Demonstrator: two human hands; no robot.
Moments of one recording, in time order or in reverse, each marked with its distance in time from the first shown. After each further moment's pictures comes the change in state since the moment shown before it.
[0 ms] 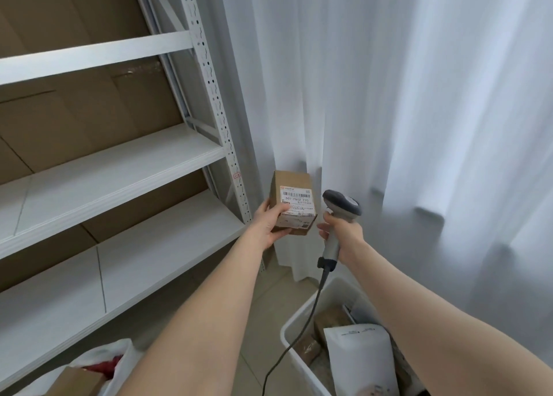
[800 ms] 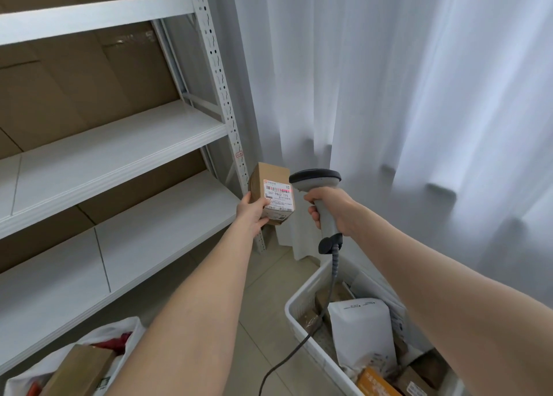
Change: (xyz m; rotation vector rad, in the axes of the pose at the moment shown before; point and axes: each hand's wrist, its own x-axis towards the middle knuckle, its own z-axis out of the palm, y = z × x) left_hand 0.024 -0.017 -0.078 0.006 0.163 0.016; right_hand -0.040 -0.004 0.050 -0.392 -0.267 0.091
